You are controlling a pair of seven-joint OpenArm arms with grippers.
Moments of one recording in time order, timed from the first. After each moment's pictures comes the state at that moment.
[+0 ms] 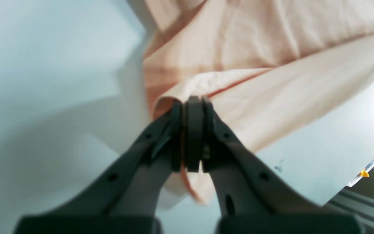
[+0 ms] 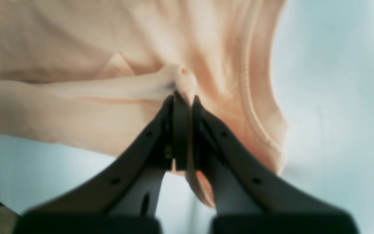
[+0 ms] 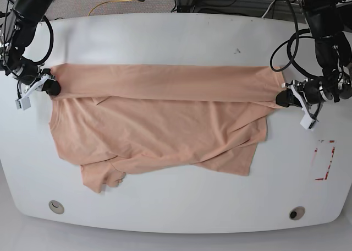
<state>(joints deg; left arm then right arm) -6.5 -23.5 -21.3 78.2 -49.4 -41.9 73.4 -0.7 27.2 36.6 74.9 50.8 38.0 -69.5</state>
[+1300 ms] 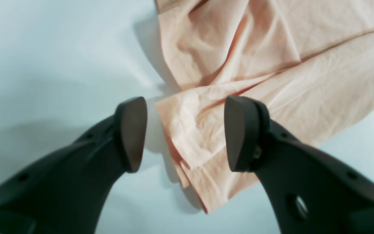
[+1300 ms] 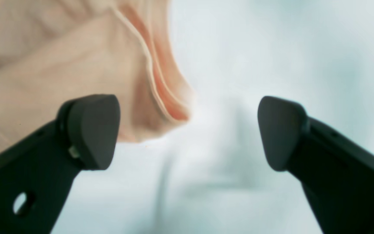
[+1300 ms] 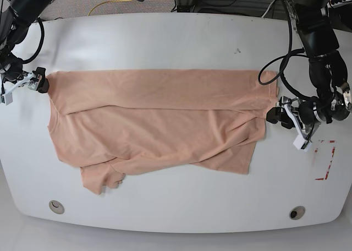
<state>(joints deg) -15.2 -20.1 -19.5 76.4 -39.5 -42.0 74.5 -1.5 27.6 46.0 75.3 36.6 38.0 -66.5</state>
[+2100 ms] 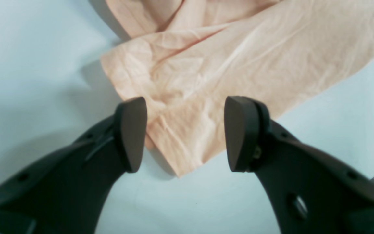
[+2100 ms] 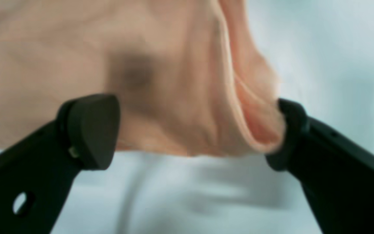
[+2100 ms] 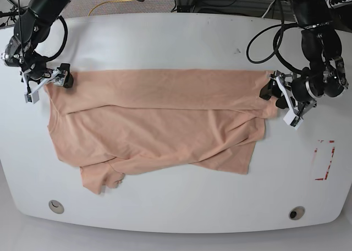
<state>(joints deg) -1.5 -18.2 -19.3 93.6 -39.3 -42.0 74.7 -0.2 19.0 41.2 75.1 26.4 39.4 -61.8</state>
